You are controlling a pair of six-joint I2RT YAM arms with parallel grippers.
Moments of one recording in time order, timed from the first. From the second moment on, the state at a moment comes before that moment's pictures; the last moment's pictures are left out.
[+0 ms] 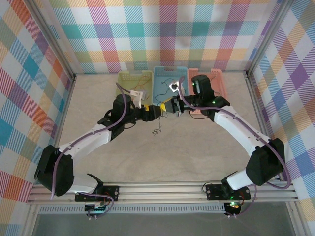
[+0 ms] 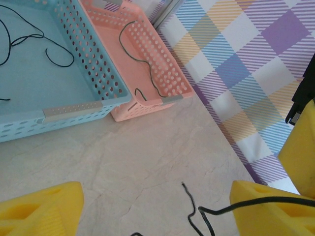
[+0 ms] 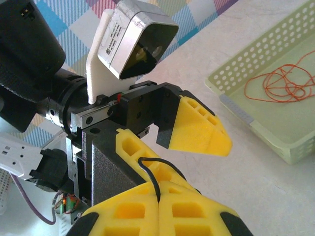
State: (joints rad) left arm -0.54 1.37 0.89 0.13 0.43 -0.55; right arm 0.51 1.46 1.27 -0.36 -0.82 0.11
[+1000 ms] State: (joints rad) left arm -0.60 1.48 0.82 0.14 0.34 -0.54; right arm 0.53 1.22 1.37 -0.29 -0.91 0.21
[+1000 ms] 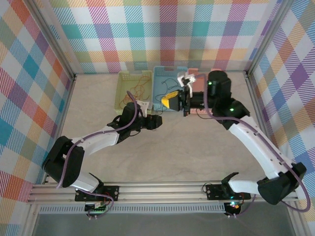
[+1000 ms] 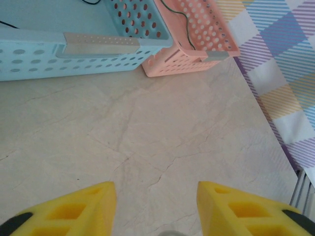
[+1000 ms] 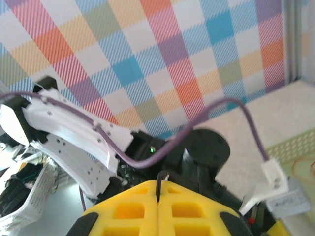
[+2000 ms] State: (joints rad) left arm -0.58 1.35 0.82 -0.07 0.21 -0.57; right arm 0.18 1.60 1.74 -0.01 -0.79 0.58
